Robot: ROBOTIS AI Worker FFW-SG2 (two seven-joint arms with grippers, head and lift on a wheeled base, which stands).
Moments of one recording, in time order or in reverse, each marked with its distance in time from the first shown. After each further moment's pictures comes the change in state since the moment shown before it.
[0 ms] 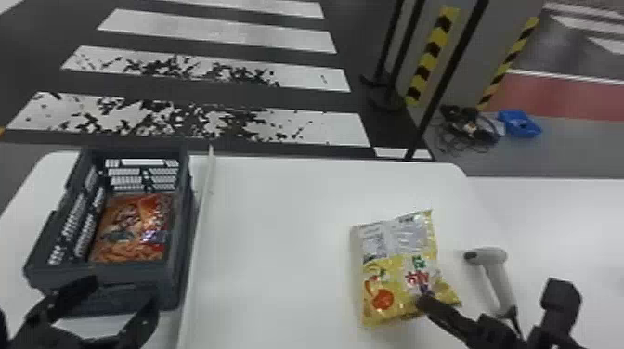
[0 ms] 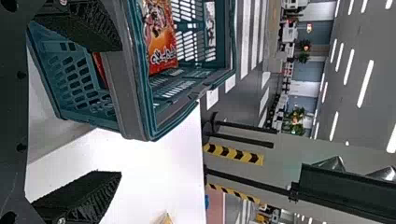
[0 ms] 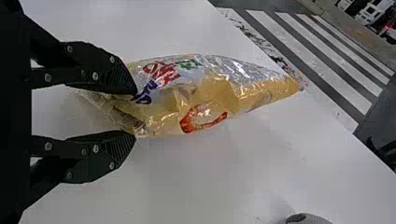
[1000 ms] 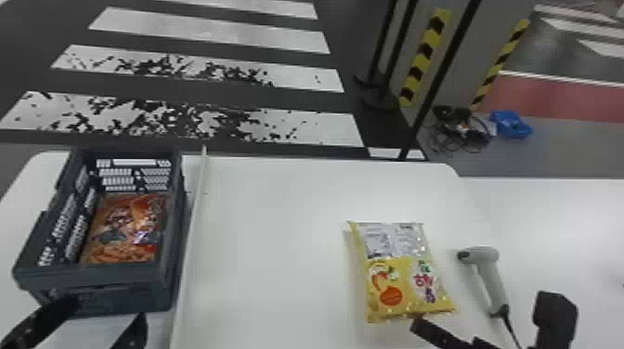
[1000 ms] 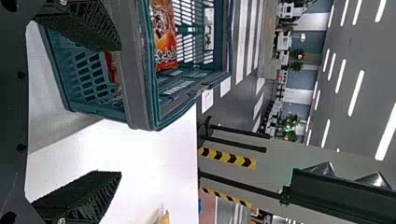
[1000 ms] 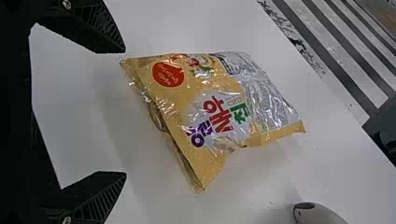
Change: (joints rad) left arm 0.118 -0.030 0.018 -0.063 -0.006 -0.059 0.020; right arm 0.132 0.017 0.037 -0.180 0.060 0.017 -0.074
